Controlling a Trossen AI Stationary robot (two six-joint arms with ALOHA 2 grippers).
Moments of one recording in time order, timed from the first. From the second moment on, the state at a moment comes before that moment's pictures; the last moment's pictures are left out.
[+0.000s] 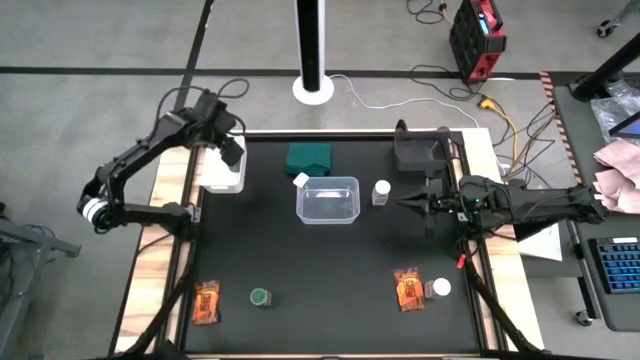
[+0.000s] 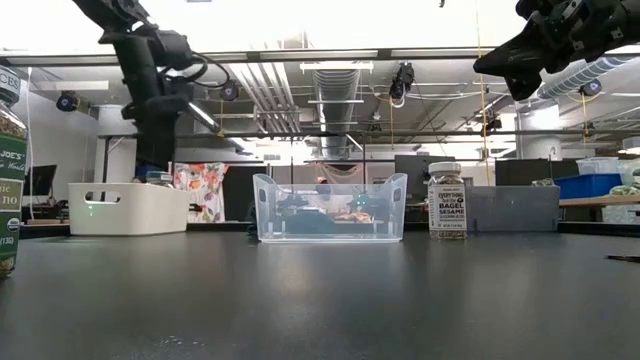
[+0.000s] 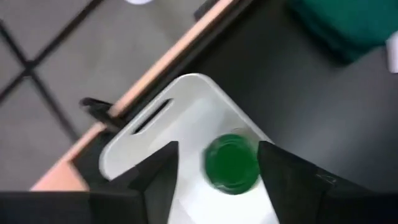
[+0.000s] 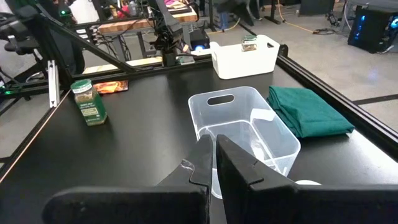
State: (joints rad) left arm 0.98 1.21 1.03 -0.89 -0.09 0.22; right arm -0.03 0.57 0.39 -0.11 0.05 0.13
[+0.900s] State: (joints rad) left arm 0.98 1.29 0.97 -0.89 -0.10 0.15; right arm -0.03 0.57 0.39 -0.11 0.05 0.13
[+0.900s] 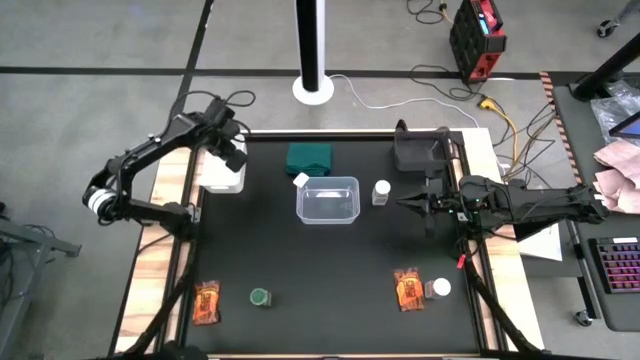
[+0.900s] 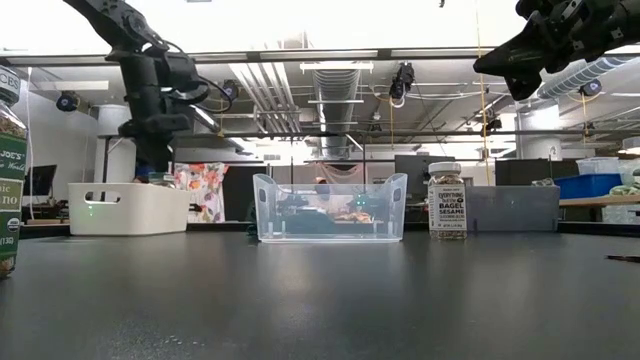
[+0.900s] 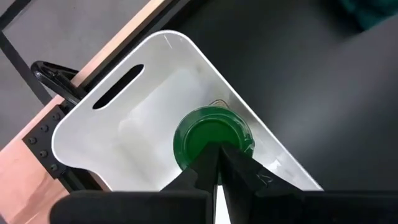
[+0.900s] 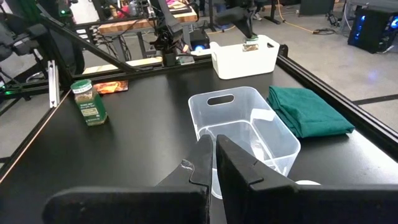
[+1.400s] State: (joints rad) left arm 0.98 1.29 1.00 -0.89 -0.14 0.17; right arm -0.03 0.57 0.39 -0.11 0.05 0.13
